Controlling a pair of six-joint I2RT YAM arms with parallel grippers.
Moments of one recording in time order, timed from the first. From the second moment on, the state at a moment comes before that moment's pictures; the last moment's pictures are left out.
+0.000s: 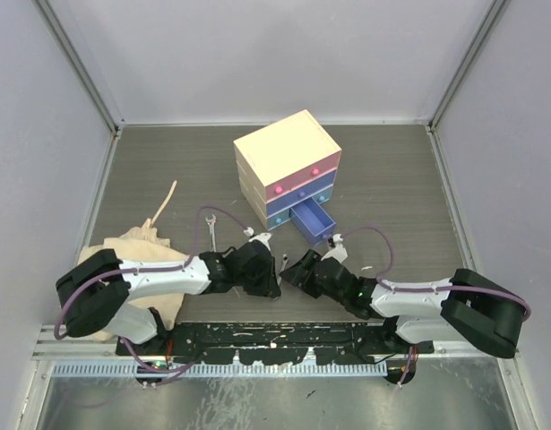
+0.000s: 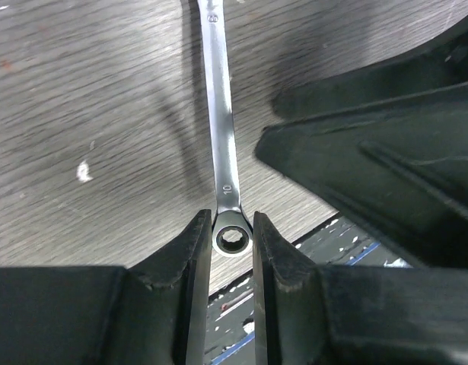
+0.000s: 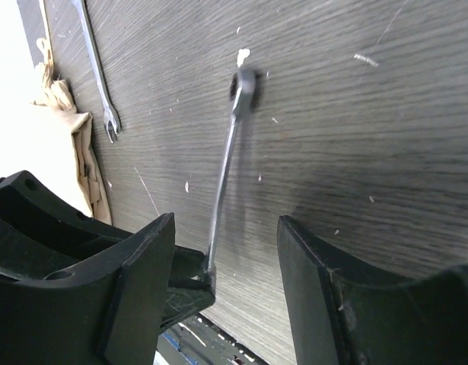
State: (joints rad) left arm -1.07 1.42 0.67 -0.15 0.03 -0.91; right arm 1.01 1.18 0.21 0.38 0.23 1.33
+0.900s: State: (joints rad) left arm -1.15 1.41 0.74 -0.10 0.01 -0.88; right arm 1.04 1.25 0.18 0.46 0.25 1.37
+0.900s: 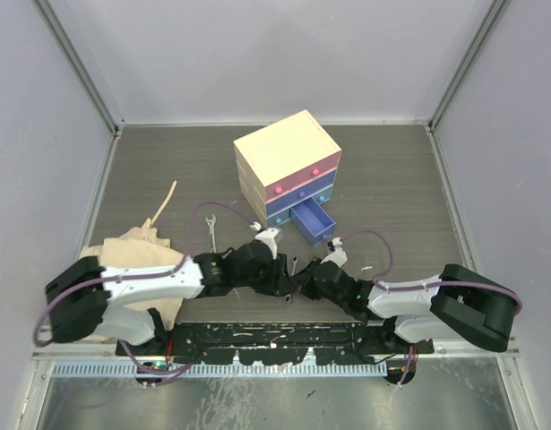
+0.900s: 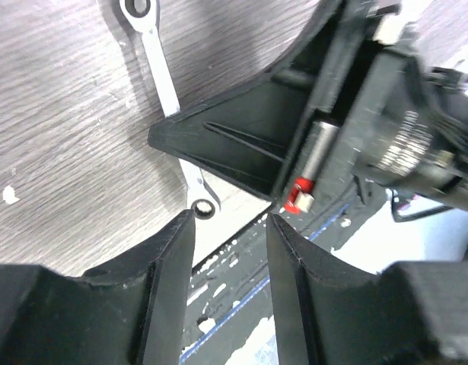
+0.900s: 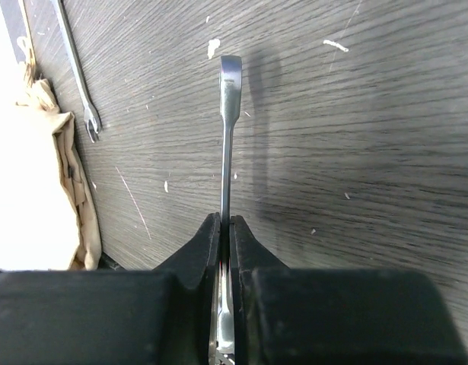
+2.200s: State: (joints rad) left arm -0.63 1.04 0.86 -0.31 -0.09 -0.62; right arm 0.65 0.99 0.77 -0.37 0.20 0.29
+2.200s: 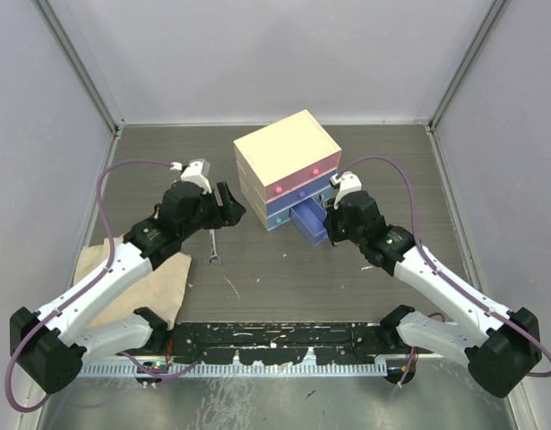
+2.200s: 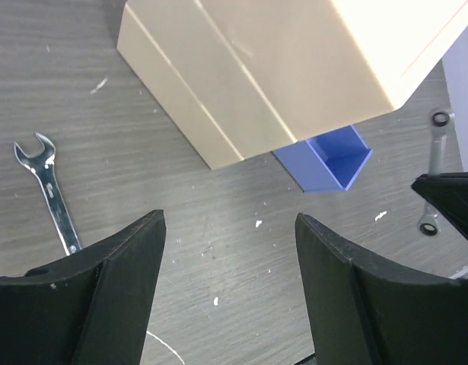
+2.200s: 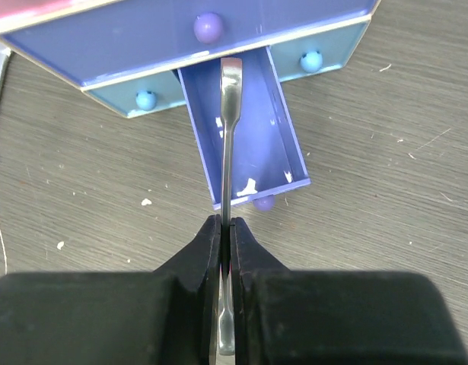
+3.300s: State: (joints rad) left arm -0.58 1.03 0.93 -0.32 0.05 -0.64; right arm 0.25 1.03 0.66 -0.15 -0.61 0.46
